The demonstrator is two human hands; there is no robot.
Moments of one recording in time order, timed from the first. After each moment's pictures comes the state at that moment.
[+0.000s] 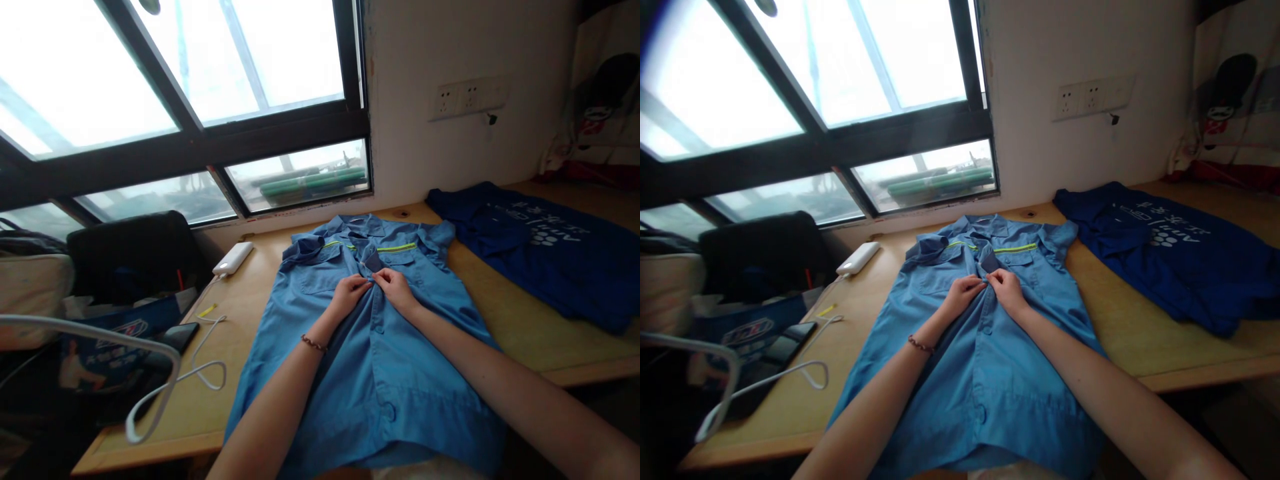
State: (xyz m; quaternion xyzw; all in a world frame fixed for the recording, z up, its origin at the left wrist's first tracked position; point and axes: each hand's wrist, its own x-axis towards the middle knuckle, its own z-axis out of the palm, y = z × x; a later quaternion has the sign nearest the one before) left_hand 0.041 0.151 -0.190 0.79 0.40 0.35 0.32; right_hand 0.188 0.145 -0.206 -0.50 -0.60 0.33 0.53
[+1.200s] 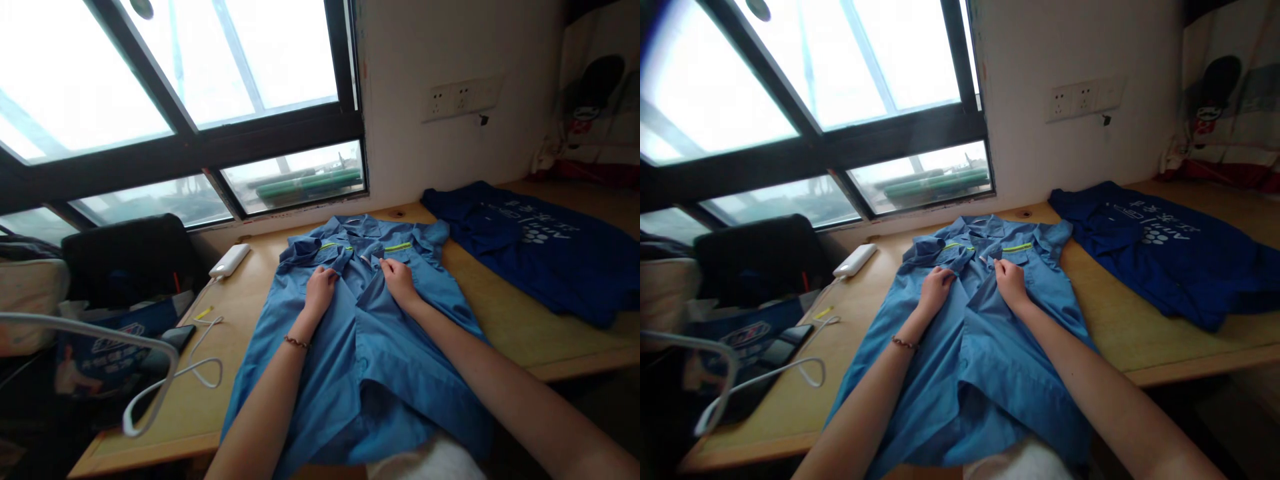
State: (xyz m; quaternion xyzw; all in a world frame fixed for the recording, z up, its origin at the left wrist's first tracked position) left_hand 0.005 0.167 -0.190 0.76 0.57 0.31 0.08; right_hand 0.205 0.146 -0.190 -0.58 -0.61 0.14 0.52
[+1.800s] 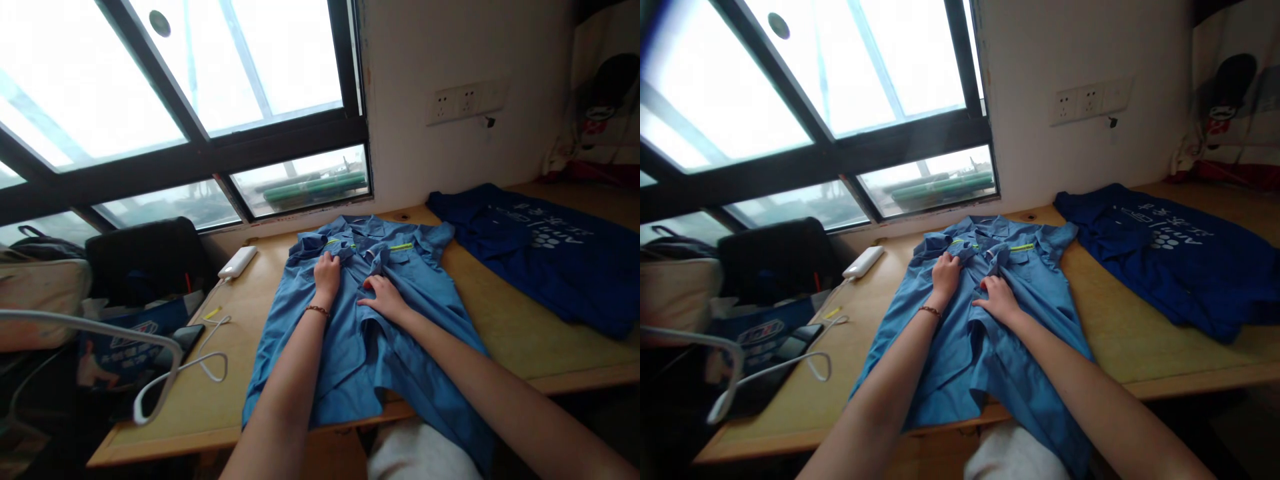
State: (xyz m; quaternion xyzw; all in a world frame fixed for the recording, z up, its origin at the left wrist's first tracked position) left_hand 0.023 0.201 -0.176 0.75 0.63 0.18 -0.14; right_hand 0.184 0.139 -0.206 -0.52 -0.77 0.15 0.34
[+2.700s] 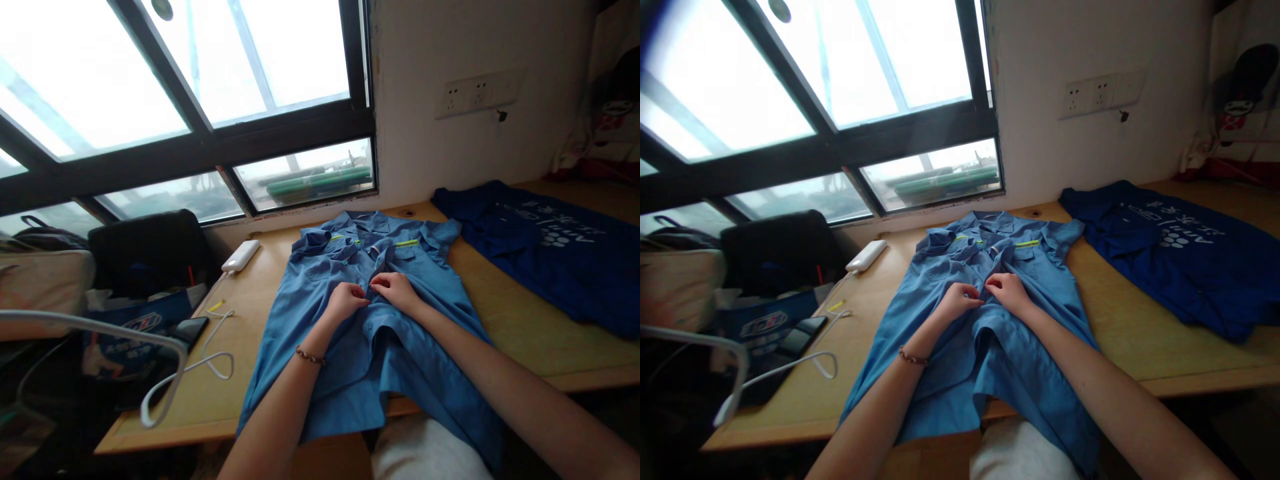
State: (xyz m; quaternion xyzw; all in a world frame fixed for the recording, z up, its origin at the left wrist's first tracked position) left_hand 0.030 0.129 -0.177 0.71 0.55 0.26 0.36; right_hand 0.193 0.139 -0.196 -0.46 -0.70 0.33 0.43
